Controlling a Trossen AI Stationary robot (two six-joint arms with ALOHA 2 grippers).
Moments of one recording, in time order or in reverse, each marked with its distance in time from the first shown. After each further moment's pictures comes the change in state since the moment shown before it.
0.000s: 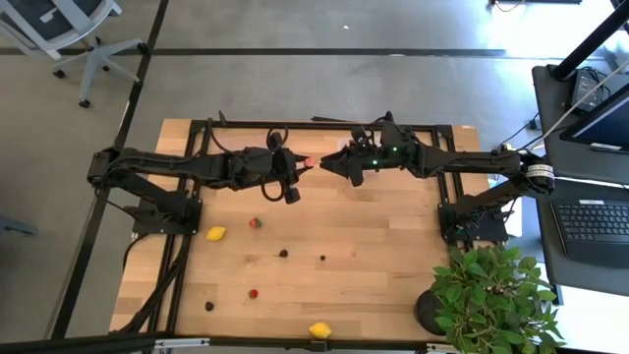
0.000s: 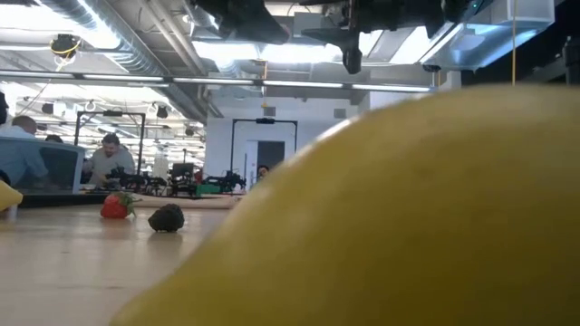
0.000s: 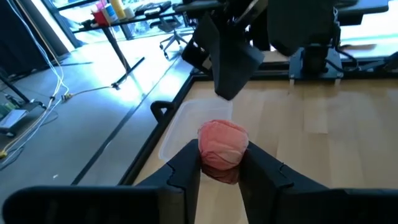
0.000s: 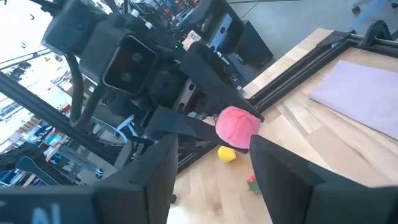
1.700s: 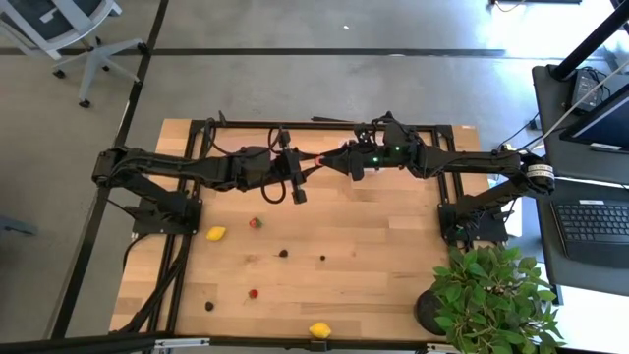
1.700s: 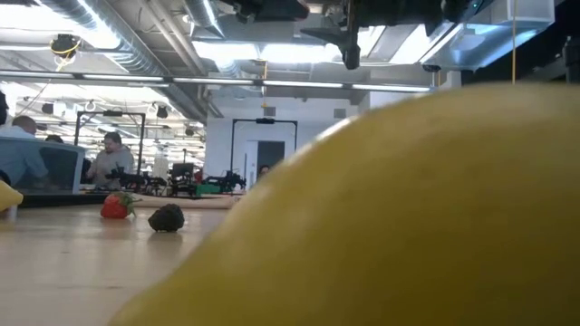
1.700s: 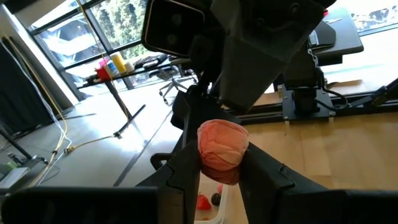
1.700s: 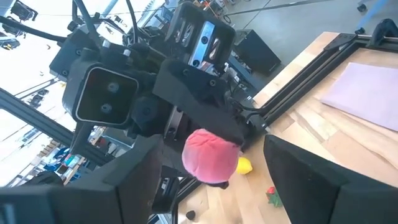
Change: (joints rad) left arm -0.009 0.050 0.000 0.246 0.047 0.158; right arm 0.001 -0.001 0.000 0.061 0.019 0.111
